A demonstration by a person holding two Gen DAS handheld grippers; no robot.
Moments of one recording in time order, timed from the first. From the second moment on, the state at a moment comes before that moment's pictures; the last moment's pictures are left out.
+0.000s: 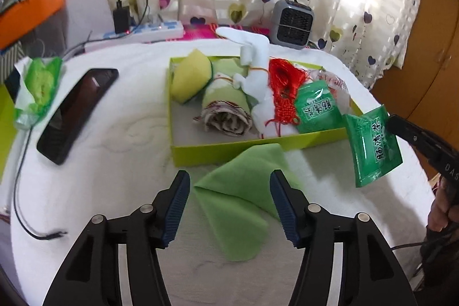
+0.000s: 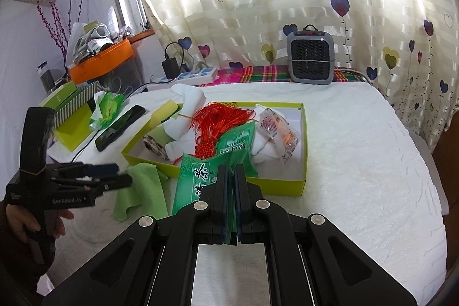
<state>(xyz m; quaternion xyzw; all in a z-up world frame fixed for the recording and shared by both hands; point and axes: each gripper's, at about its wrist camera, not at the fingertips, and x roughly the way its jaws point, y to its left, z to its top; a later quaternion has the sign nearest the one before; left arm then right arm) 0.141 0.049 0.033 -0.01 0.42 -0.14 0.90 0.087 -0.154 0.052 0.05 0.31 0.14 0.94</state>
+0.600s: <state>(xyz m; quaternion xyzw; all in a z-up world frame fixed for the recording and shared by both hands) 0.166 0.037 0.005 -0.05 0.48 -0.14 0.86 0.087 -0.156 0.050 0.06 0.31 0.14 0.94</state>
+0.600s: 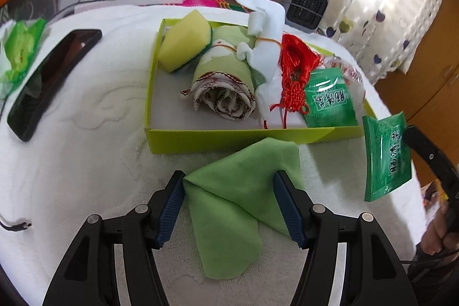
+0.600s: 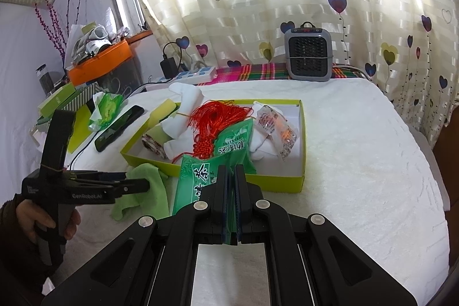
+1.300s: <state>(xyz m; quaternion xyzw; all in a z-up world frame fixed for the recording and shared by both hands) 0.153 0.037 0.032 -0.04 0.44 -0.16 0.88 0.084 -0.158 0.052 0.07 0.31 0.14 0.94</state>
